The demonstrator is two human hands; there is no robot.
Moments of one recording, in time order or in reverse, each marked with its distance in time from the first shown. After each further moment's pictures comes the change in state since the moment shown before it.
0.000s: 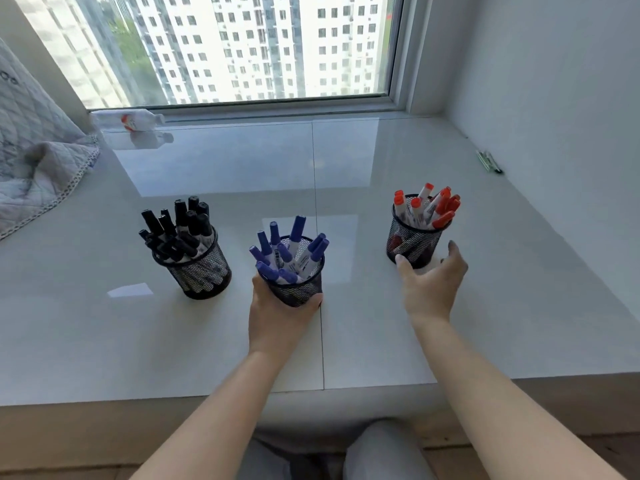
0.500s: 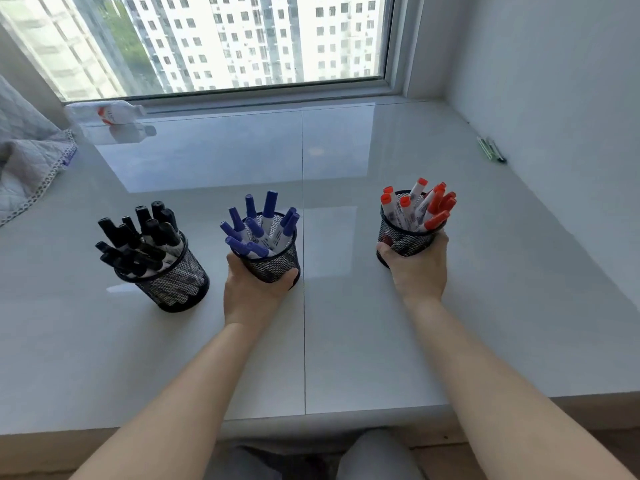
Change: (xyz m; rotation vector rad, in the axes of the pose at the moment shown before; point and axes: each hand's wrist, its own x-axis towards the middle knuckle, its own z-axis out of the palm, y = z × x) left_hand 0.059 0.002 0.018 0.119 0.072 0.005; right_hand 0.052 0.013 0.025 -0.009 -0.061 0.028
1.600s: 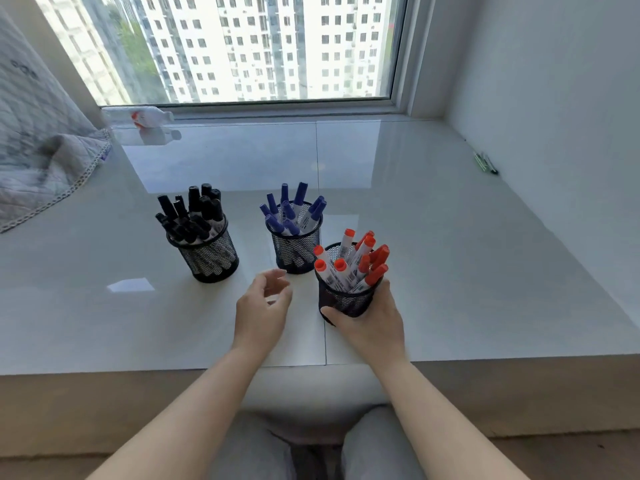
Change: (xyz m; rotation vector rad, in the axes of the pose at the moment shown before) left_hand -0.070 -0.020 -0.056 -0.183 -0.174 0.103; right_hand -0.149 -0.003 -0.008 -0.140 -0.336 -0.228
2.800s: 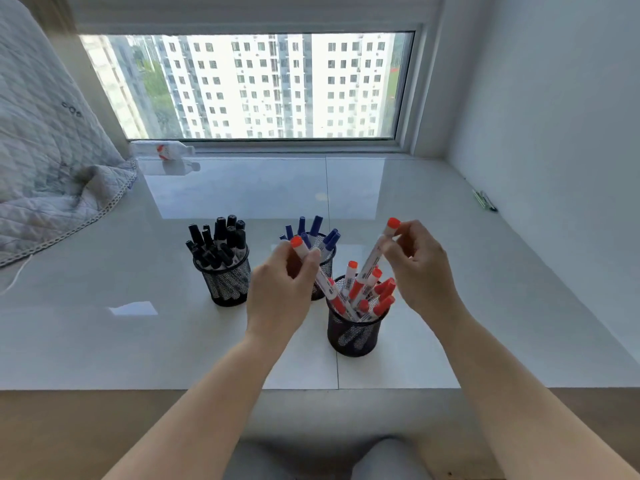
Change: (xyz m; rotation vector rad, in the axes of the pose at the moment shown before) left_hand 0.001 0.104 -0.033 0.030 0.183 0.299; right_hand 0.040 -0.113 -0.085 0.177 0.041 -0.292
